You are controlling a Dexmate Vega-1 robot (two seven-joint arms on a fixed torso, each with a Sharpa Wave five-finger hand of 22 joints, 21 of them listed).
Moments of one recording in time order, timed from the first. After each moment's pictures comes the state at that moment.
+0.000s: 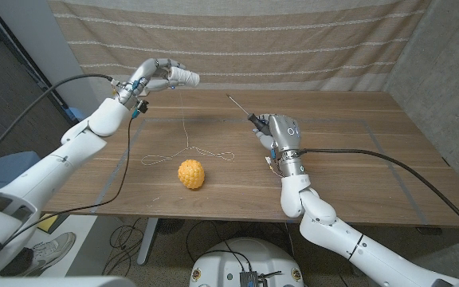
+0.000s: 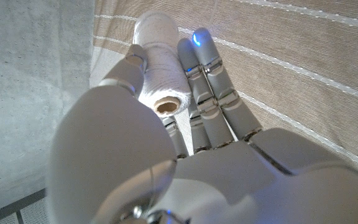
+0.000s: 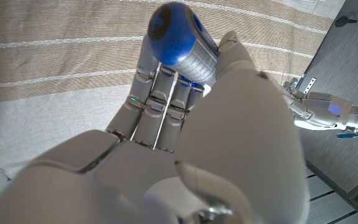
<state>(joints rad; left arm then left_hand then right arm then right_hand) 0.60 0.81 0.42 -1.28 -0.07 -0.60 0.06 1.07 -0.05 0.55 -0.21 0.17 0.75 -0.09 0.39 0.24 0.69 0.08 0.62 0.46 1.08 -0.12 0.48 0.35 0.95 -0.13 0.92 0.20 -0.98 -0.52 -0.77 -1.81 -0.81 -0.35 -0.79 1.31 -0.03 0.15 -0.07 0.20 1.07 0.07 0.21 0.19 1.08 -0.01 0.31 0.25 1.07 -0.07 0.43 0.61 0.81 -0.09 1.17 0.33</state>
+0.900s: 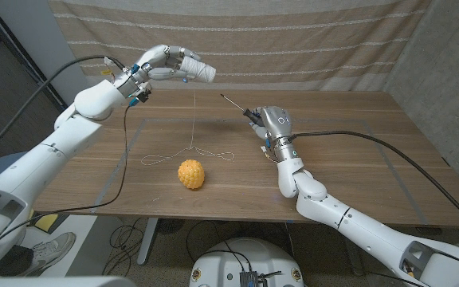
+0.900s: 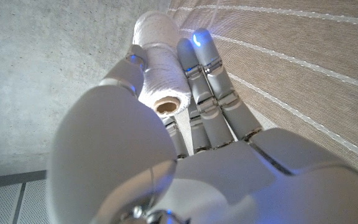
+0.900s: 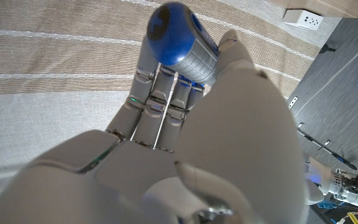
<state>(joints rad) 0.60 0.84 0.37 -1.43 -0.38 -0.60 -0.34 1.07 -0.05 0.54 -0.20 0.17 0.75 -0.09 0.39 0.24 0.69 0.08 0.60 0.50 1.09 -0.12 0.45 0.33 0.94 -0.13 0.94 0.20 -0.79 -0.48 -0.84 -1.58 -0.82 -0.29 -0.76 1.32 -0.04 0.15 -0.08 0.20 1.07 0.07 0.22 0.19 1.09 -0.01 0.30 0.25 1.07 -0.07 0.42 0.61 0.80 -0.09 1.19 0.31</state>
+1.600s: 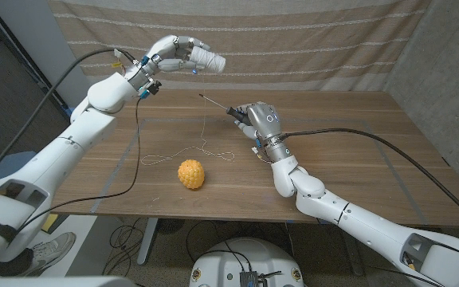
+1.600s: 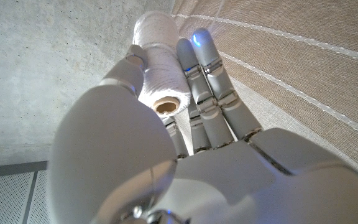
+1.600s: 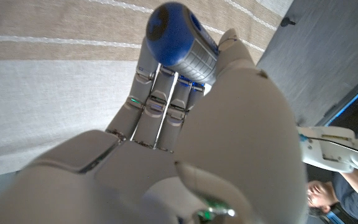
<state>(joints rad) 0.52 0.73 0.39 -1.37 -0.33 -0.61 -0.33 1.08 -0.05 0.54 -0.20 0.17 0.75 -0.09 0.38 0.24 0.70 0.08 0.59 0.52 1.09 -0.13 0.44 0.32 0.94 -0.13 0.96 0.19 -0.74 -0.51 -0.90 -1.61 -0.89 -0.15 -0.82 1.32 -0.04 0.15 -0.08 0.21 1.09 0.07 0.21 0.19 1.10 -0.02 0.28 0.26 1.08 -0.07 0.42 0.61 0.79 -0.09 1.21 0.29</state>
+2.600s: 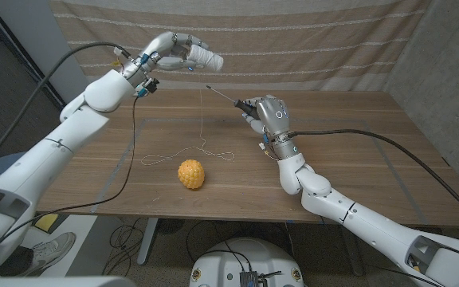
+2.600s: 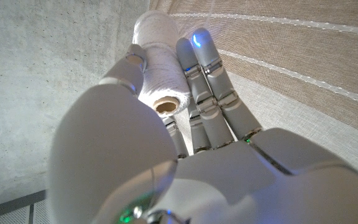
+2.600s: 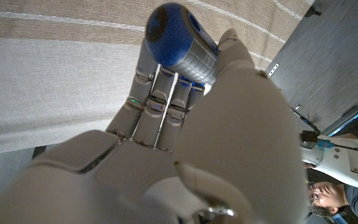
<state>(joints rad) 0.64 0.84 0.31 -1.61 -0.15 -0.47 -0.13 1.09 -0.06 0.53 -0.19 0.17 0.76 -0.09 0.37 0.24 0.71 0.08 0.57 0.53 1.10 -0.13 0.43 0.31 0.94 -0.13 0.98 0.19 -0.78 -0.52 -0.83 -1.61 -0.90 -0.18 -0.87 1.32 -0.04 0.15 -0.08 0.21 1.09 0.07 0.20 0.19 1.10 -0.02 0.28 0.26 1.08 -0.07 0.41 0.61 0.78 -0.08 1.24 0.27</state>
